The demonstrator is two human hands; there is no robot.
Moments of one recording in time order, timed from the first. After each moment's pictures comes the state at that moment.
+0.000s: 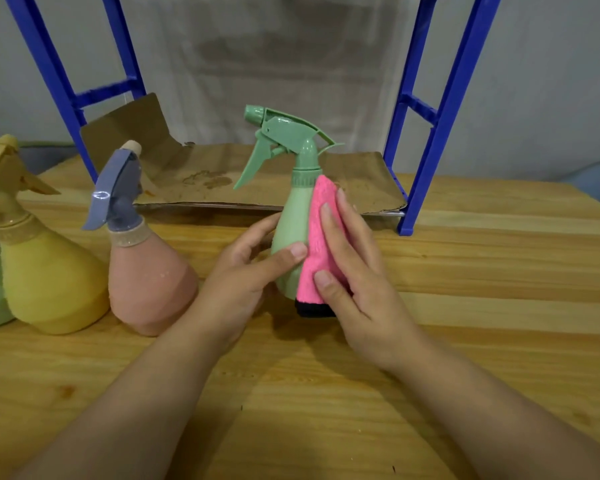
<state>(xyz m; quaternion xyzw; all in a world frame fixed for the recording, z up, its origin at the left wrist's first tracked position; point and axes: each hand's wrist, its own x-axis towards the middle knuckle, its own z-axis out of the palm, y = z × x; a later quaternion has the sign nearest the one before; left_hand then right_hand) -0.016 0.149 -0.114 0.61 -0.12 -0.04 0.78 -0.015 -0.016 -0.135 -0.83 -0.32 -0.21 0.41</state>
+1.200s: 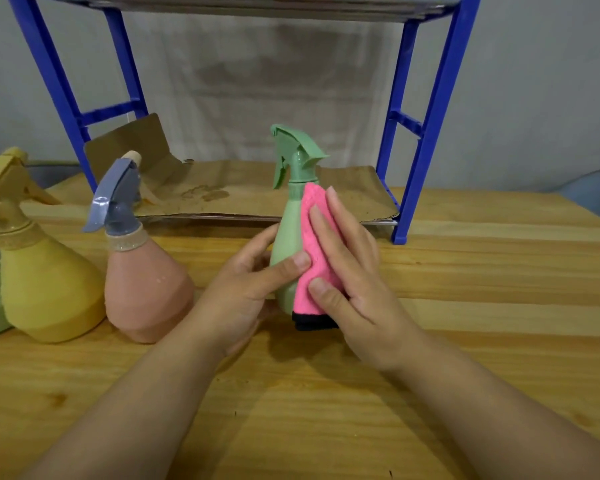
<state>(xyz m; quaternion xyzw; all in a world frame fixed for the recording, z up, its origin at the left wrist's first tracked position) -0.027 0.140 -0.106 0.60 -0.14 -0.07 0.78 -0.020 -0.022 -0.124 -0.82 -0.36 -0.22 0.38</state>
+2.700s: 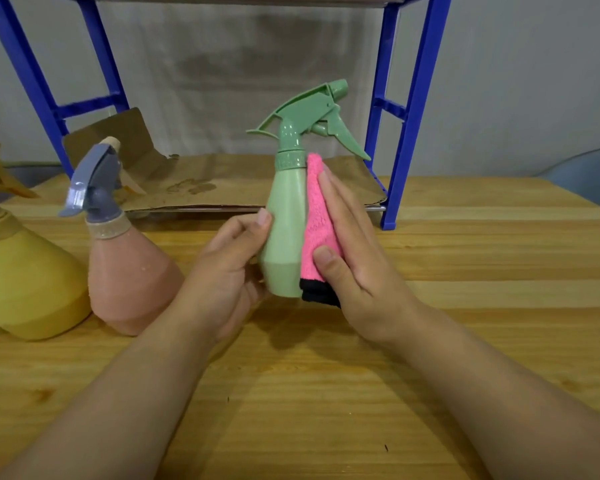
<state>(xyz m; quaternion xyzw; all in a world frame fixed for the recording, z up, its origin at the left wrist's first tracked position) -0.032 0.136 -0.104 0.56 -0.06 -0.03 0.83 -0.020 -0.026 -0.120 -0.82 -0.34 -0.24 0.39</state>
